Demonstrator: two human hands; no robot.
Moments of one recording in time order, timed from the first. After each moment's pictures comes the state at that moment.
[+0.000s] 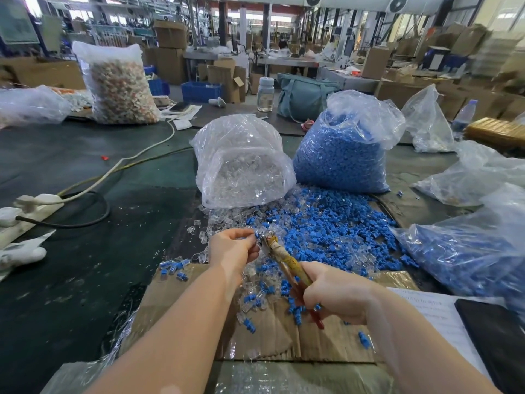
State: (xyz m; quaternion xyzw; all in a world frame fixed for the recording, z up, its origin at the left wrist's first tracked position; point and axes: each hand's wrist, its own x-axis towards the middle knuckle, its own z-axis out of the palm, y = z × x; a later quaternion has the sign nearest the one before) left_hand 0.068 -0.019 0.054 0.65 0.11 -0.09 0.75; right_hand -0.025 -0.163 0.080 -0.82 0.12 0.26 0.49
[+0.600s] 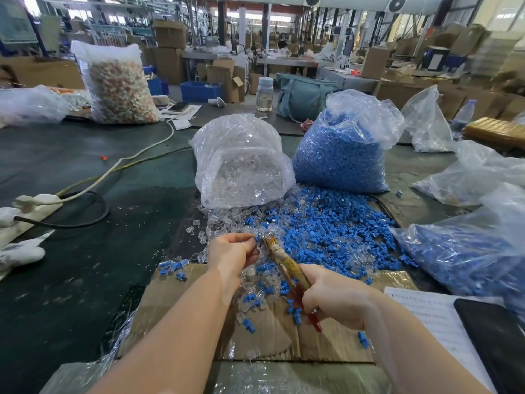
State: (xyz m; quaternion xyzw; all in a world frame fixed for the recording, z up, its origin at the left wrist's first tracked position) left_hand 0.070 -0.018 0.045 0.63 0.12 -0.12 0.76; right_hand -0.028 -0.161 0.077 -0.82 0.12 0.25 0.49
